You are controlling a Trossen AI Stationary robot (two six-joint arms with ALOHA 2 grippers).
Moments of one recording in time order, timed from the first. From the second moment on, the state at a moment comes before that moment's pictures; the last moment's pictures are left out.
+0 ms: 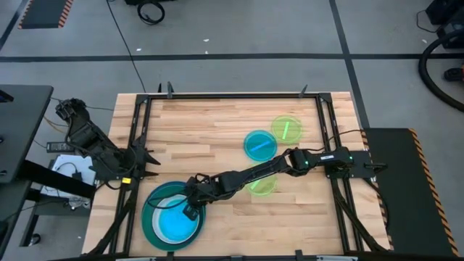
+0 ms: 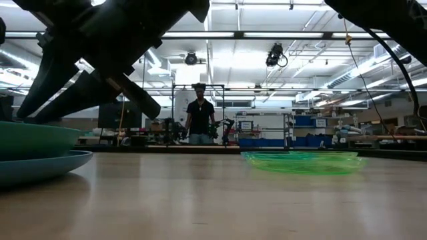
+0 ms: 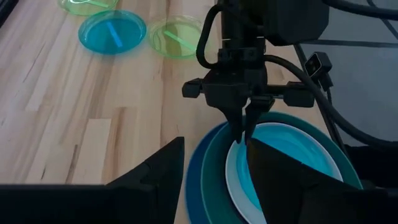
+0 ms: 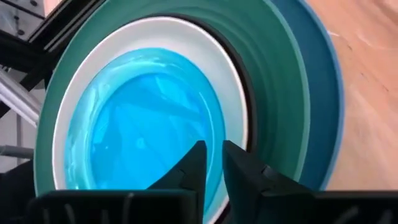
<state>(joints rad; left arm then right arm) -0.80 0.63 0.92 -1.02 -0.53 -0.57 0.27 2.59 2.32 -0.53 0.07 0.82</state>
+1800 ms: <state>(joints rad) -0.80 0.65 0.81 -1.00 -0.52 -0.85 0.18 2.43 2.31 -1.57 0.49 0.44</state>
